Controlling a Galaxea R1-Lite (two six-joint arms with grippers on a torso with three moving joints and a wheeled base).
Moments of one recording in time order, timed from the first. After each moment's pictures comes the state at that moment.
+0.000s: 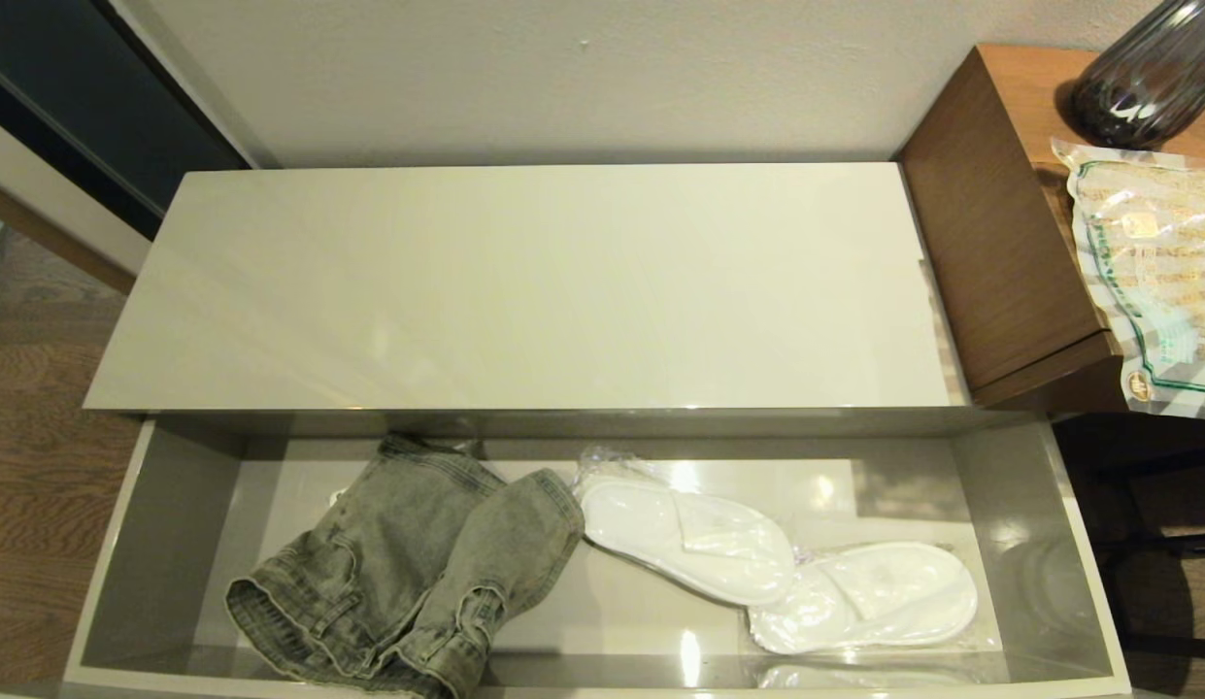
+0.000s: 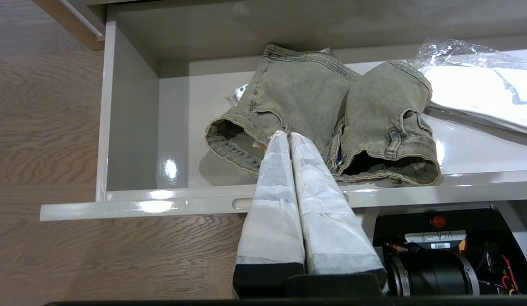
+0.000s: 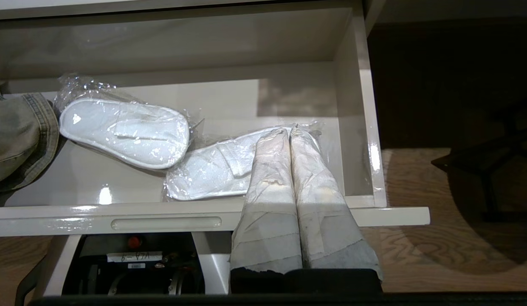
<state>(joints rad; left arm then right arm) 0.01 0.00 0.00 0.02 -0.01 0.07 -0.01 0.02 0.00 0.00 0.00 0.02</state>
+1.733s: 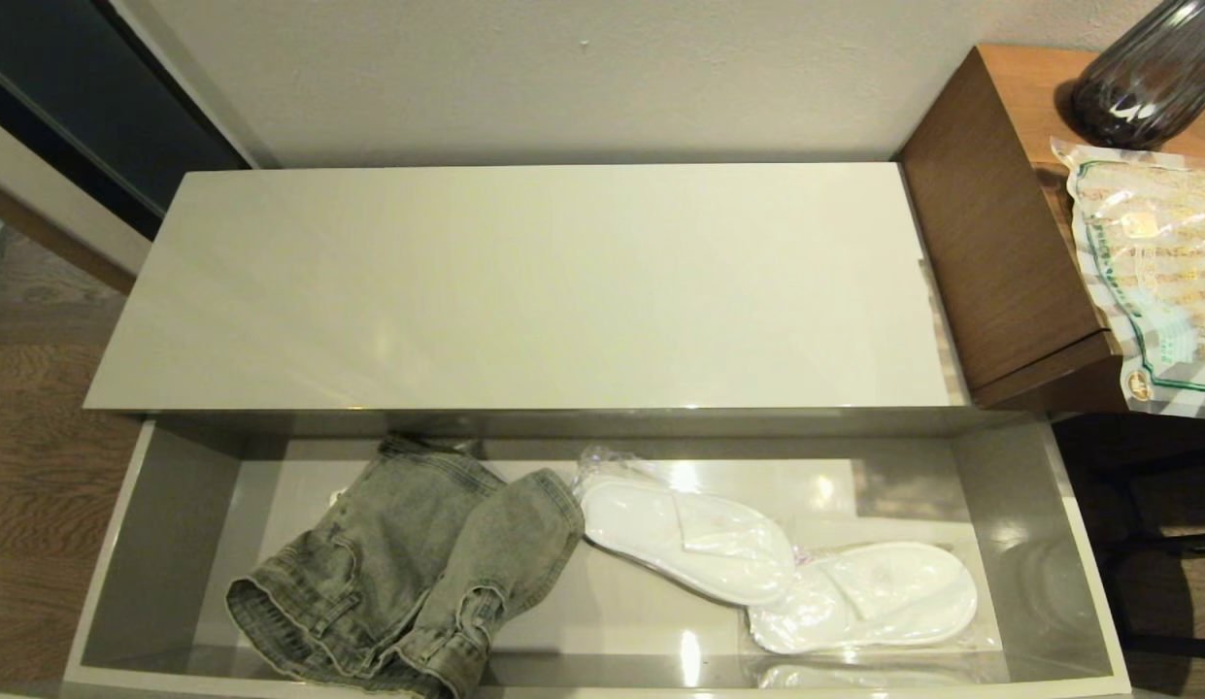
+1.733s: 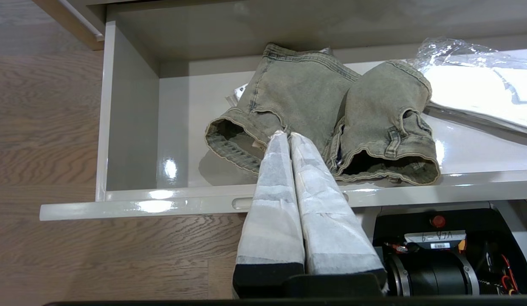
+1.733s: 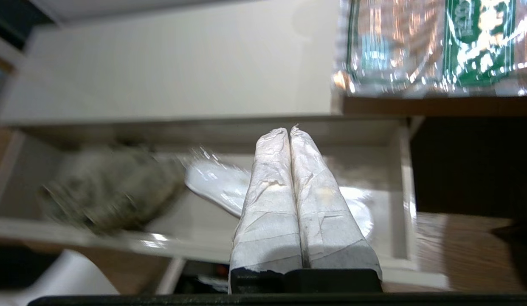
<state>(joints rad) 0.01 0.00 0.00 0.02 -0.01 0.07 -0.02 0.17 -0.91 0.59 0.20 0.15</state>
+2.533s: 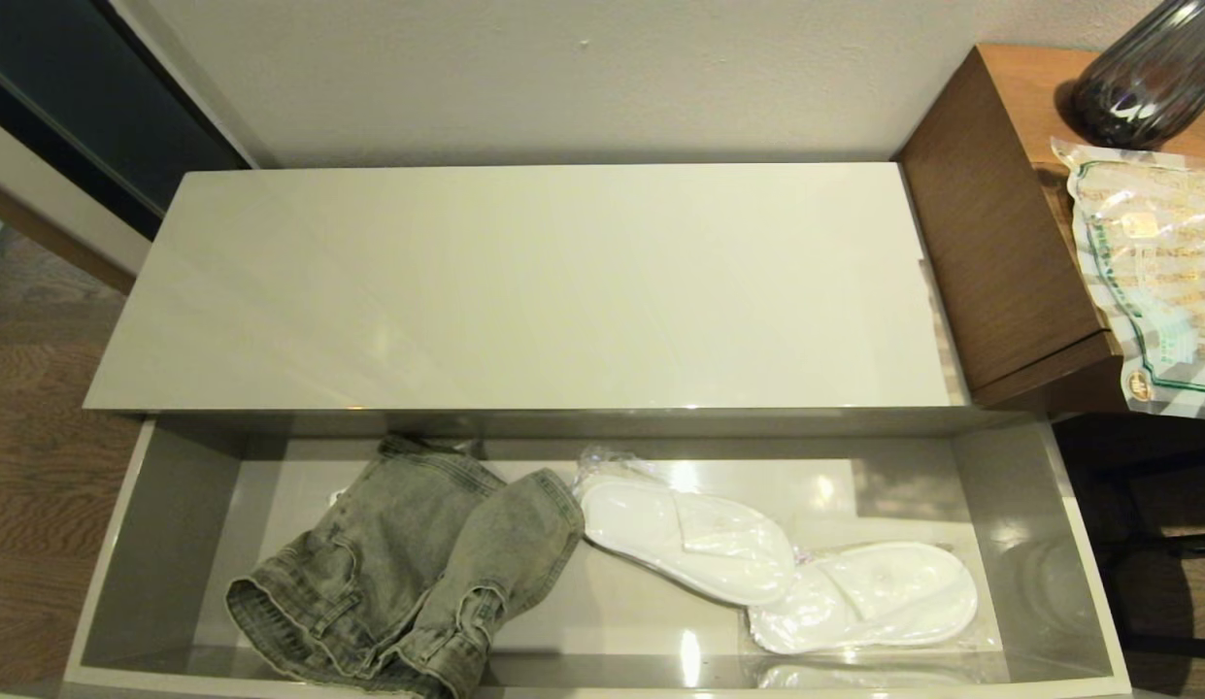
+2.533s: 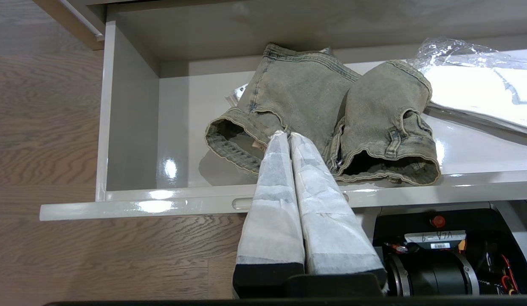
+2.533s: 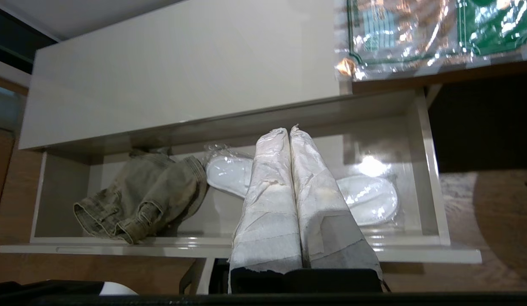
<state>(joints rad) 0.01 0.00 0.00 0.02 -0.01 0.07 -0.03 0.33 -1.00 0.64 0.19 0.27</state>
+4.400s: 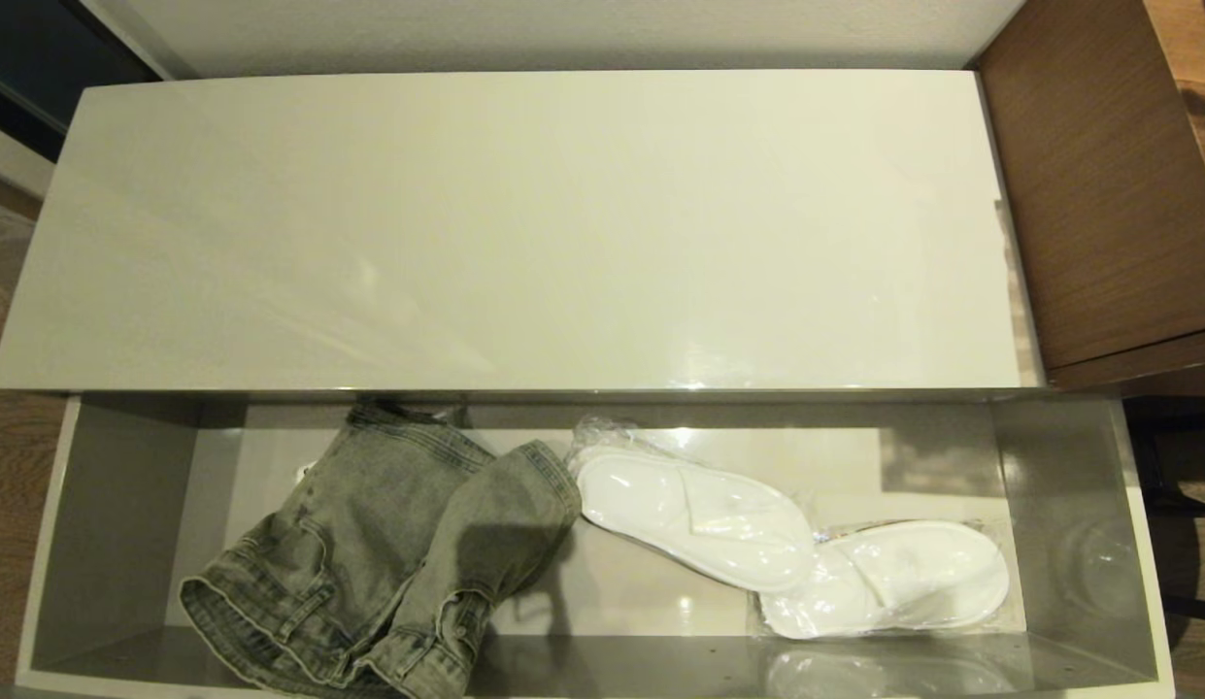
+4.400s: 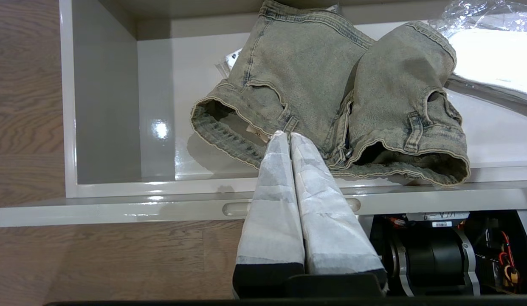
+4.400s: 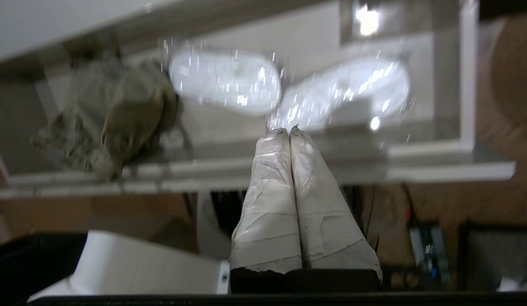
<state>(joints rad) 0.01 0.00 0.00 0.02 -0.01 0.05 -0.05 0.45 -0.99 0.86 0.26 0.27</state>
